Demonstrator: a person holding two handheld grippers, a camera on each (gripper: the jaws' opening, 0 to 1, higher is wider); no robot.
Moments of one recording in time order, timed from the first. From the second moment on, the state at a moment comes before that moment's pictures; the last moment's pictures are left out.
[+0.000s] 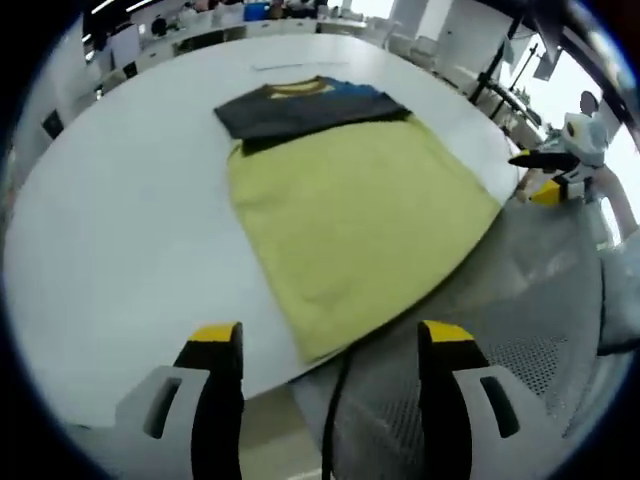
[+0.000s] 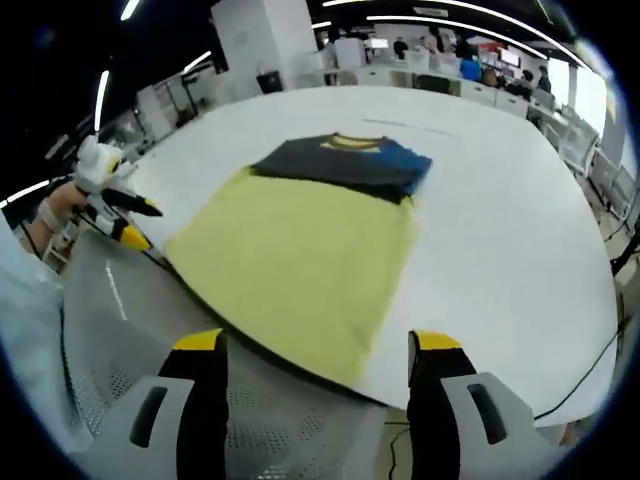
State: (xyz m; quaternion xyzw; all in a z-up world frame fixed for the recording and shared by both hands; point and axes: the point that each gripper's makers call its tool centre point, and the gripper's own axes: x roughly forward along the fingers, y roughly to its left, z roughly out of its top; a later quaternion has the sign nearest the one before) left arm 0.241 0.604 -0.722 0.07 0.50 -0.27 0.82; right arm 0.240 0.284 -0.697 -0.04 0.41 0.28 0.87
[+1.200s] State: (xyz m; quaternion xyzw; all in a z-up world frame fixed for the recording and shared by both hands) left arm 0.234 0.613 -0.757 0.02 0.56 -0.25 0.79; right arm 0.230 0.272 -0.746 -0.05 0.53 0.26 0.80
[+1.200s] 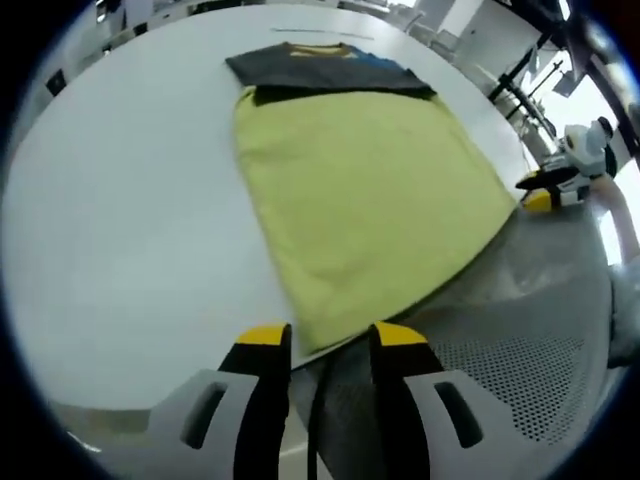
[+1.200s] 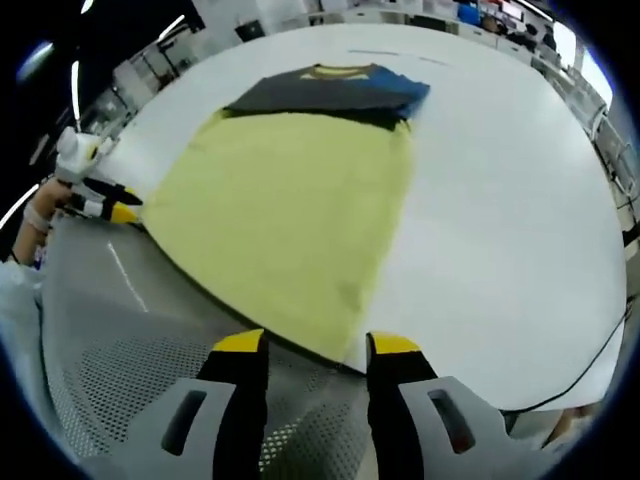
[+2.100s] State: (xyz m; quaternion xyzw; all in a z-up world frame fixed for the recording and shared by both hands) left arm 0.235 0.620 -0.764 0.02 0.57 -0.24 0.79; right arm 0.229 0.267 -0.766 -0.05 0.56 0.26 0.79
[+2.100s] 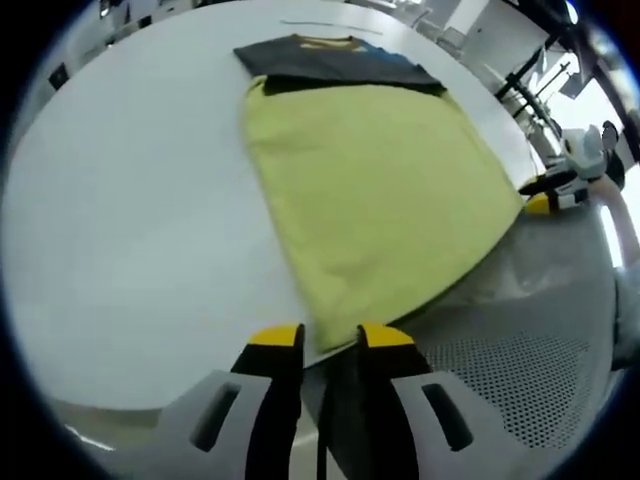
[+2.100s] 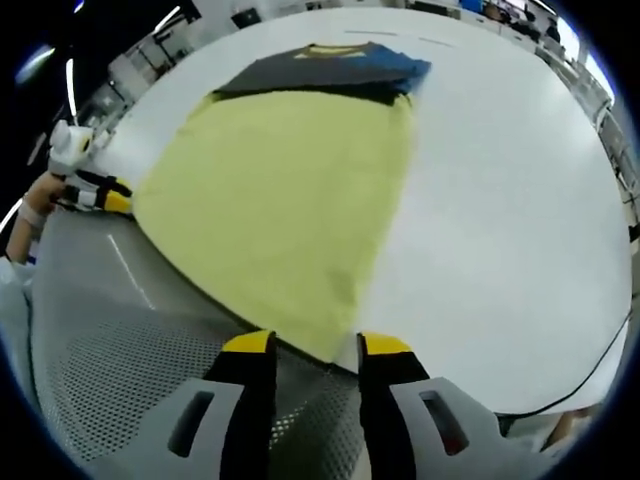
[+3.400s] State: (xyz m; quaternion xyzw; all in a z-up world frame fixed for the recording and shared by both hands) left arm 0.236 0.620 -0.768 0.06 0.59 -0.24 0.77; right arm 0.232 0.262 -0.772 -0.12 0.55 0.27 0.78
